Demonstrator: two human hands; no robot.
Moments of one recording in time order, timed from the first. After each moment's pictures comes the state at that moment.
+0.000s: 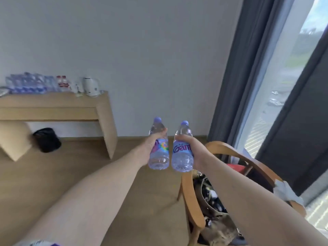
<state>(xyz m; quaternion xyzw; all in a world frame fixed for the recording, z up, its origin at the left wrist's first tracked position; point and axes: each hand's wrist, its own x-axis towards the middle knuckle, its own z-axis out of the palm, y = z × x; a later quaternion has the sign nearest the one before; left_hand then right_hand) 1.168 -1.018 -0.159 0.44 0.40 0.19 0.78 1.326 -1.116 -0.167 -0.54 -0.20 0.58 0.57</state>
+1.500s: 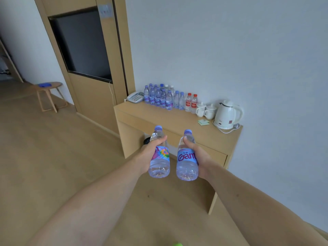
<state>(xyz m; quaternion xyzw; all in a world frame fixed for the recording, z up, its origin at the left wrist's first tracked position) 0.660 -0.339 -0.168 0.30 0.54 0.45 0.64 0.858 -0.310 -0.190 -0.42 -0.34 0.76 0.37</state>
